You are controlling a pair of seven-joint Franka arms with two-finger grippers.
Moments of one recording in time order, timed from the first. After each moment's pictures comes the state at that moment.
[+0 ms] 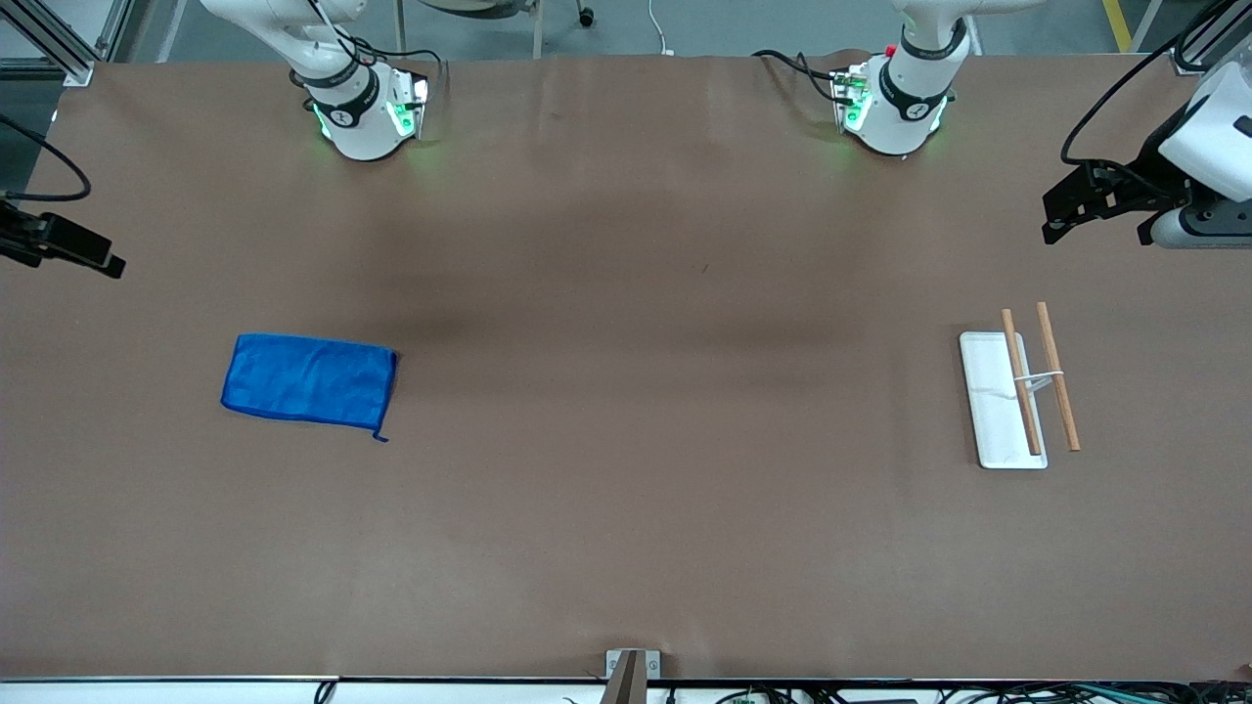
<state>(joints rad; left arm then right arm) 0.05 -0.01 -0.17 -1.51 0.02 1.50 -0.08 -0.05 0.04 -0.06 -1.57 0.02 1.53 0.00</state>
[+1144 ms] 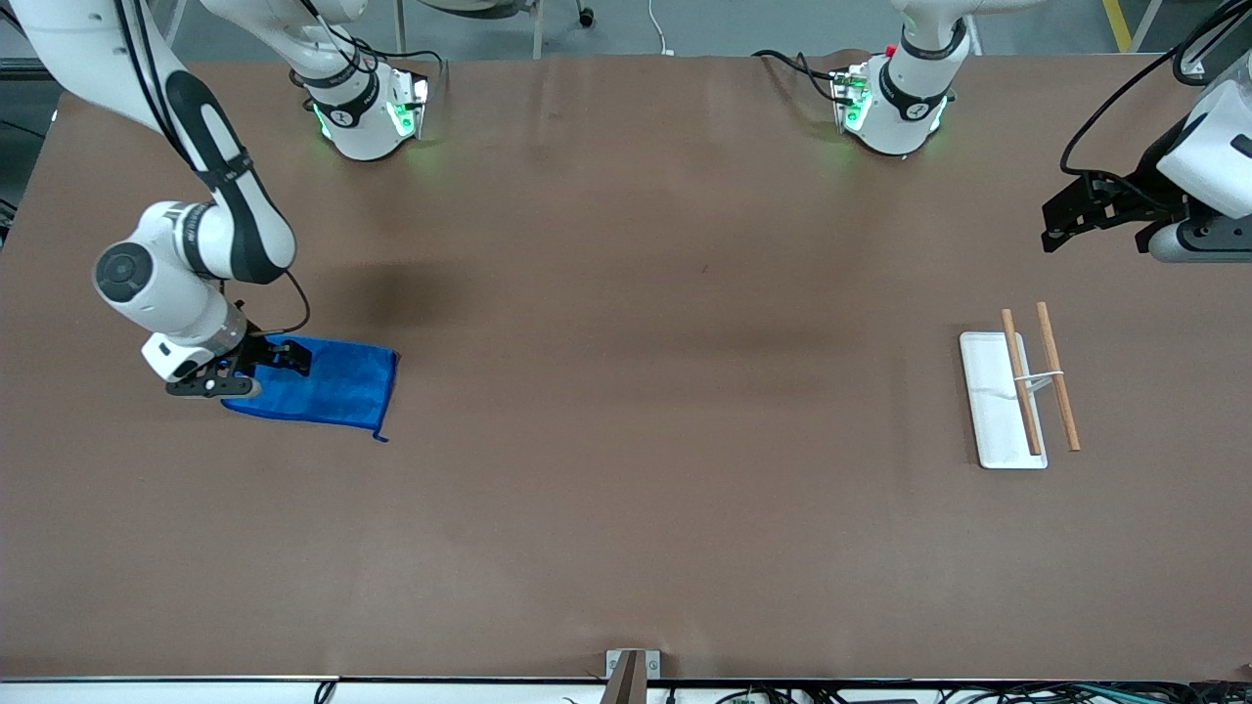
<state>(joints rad) 0.05 0.00 -0.17 -1.50 0.02 1.50 -0.08 -0.06 0.33 -0.05 -2.33 -0.01 2.70 -0.12</state>
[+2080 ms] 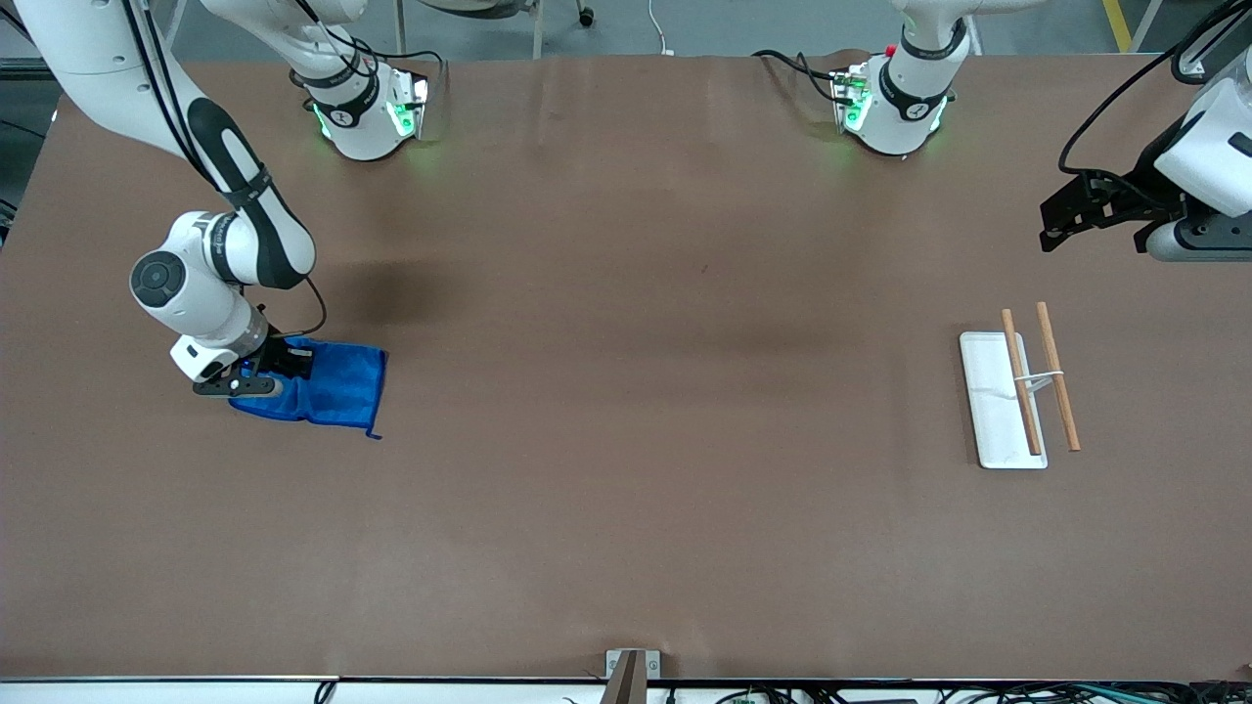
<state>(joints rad) 0.05 0.00 -0.17 -1.50 0.02 1.50 -0.08 -0.06 0.38 -0.05 -2.34 -0.01 2.74 -0.12</state>
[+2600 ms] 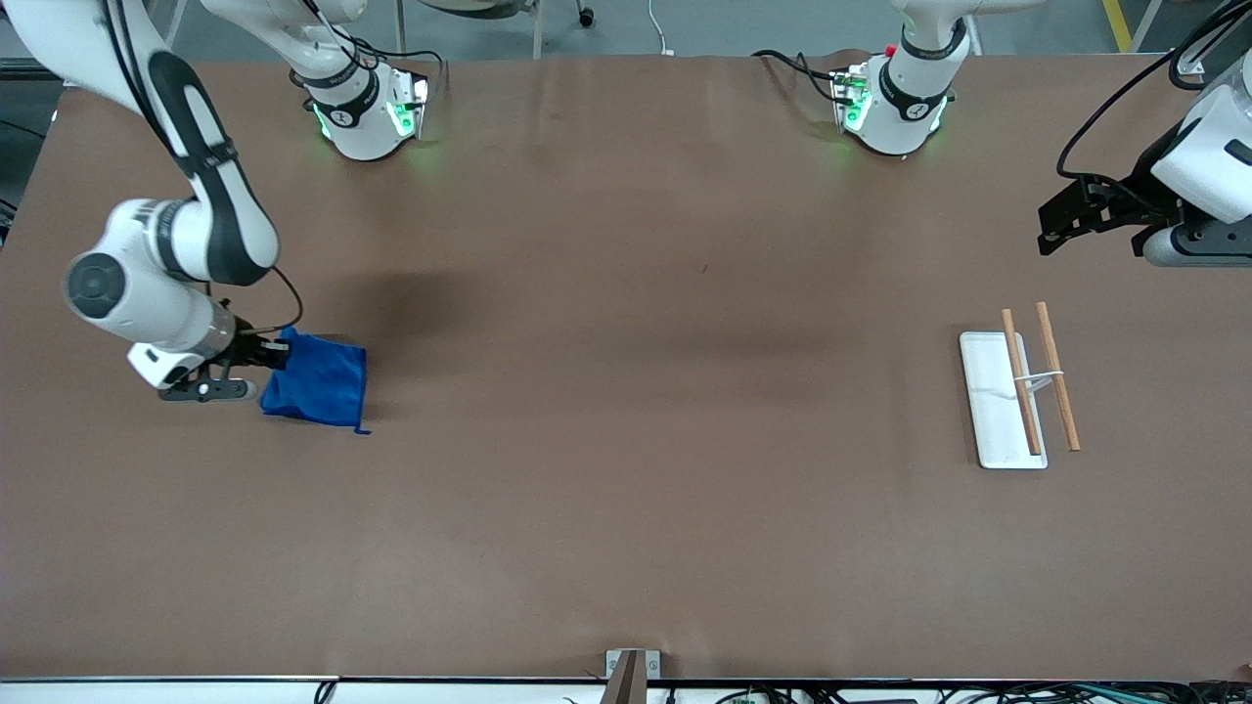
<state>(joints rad) 0.05 0.01 -0.17 -1.49 0.02 1.50 -0.08 -0.05 0.20 0.00 -2.10 -0.01 2.19 -0.12</state>
